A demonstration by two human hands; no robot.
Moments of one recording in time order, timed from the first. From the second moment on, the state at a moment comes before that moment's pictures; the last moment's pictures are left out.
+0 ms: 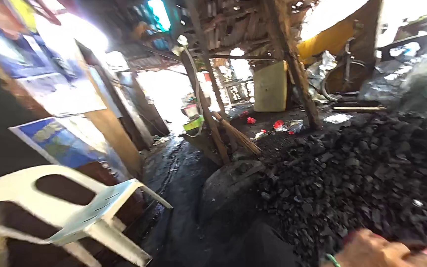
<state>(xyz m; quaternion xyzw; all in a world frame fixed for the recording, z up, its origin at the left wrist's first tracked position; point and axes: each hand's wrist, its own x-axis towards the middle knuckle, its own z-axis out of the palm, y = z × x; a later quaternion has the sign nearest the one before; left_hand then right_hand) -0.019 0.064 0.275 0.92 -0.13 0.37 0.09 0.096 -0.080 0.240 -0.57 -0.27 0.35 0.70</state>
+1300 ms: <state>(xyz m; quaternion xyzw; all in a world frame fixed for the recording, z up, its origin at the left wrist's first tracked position) -0.123 0.048 0.274 0.76 0.08 -0.10 0.63 0.110 -0.121 0.172 -0.78 -0.48 -0.26 0.33</state>
